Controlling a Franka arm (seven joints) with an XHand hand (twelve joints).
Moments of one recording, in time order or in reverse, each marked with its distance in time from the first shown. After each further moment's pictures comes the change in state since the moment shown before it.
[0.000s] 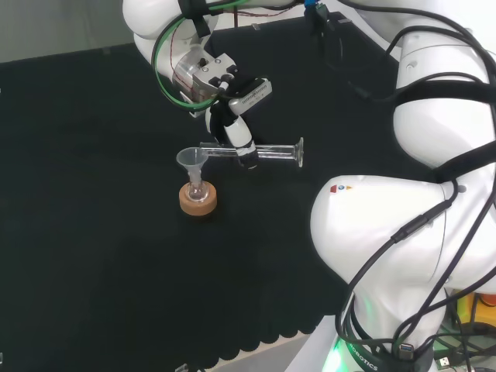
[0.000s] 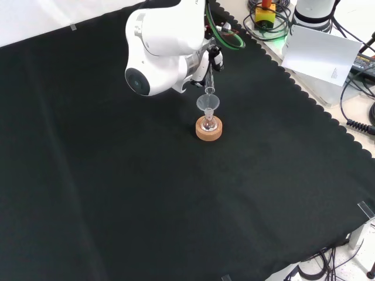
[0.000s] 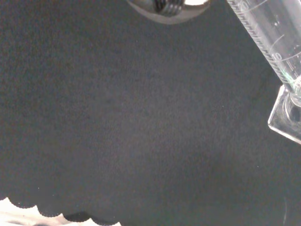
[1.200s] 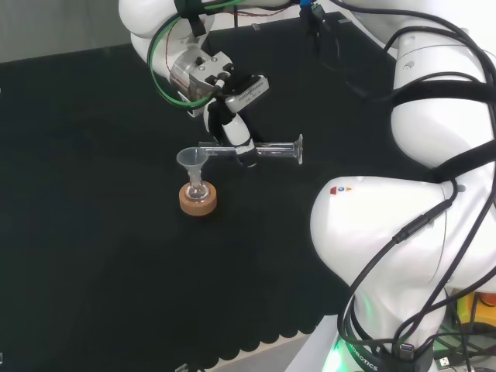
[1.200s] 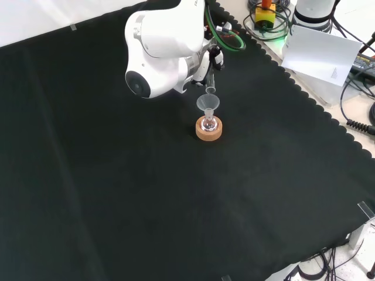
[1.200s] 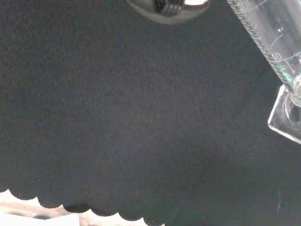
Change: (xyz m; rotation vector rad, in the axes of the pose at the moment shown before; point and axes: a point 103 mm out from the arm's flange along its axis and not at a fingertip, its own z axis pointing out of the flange) arm 0.003 -0.006 -0.004 0.024 -0.011 0.013
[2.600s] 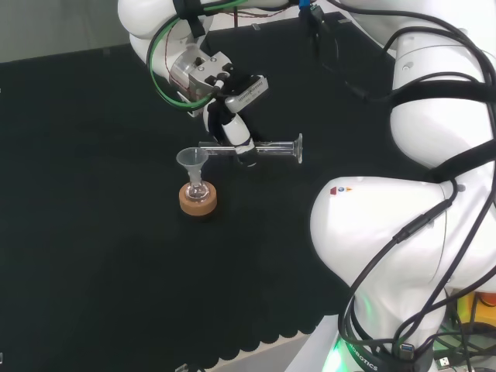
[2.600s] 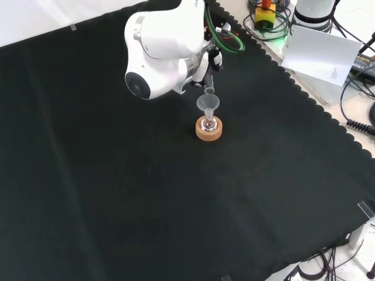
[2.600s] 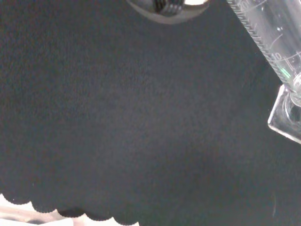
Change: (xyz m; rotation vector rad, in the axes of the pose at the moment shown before) arm -0.001 0.004 -0.002 -0.009 -0.009 0.005
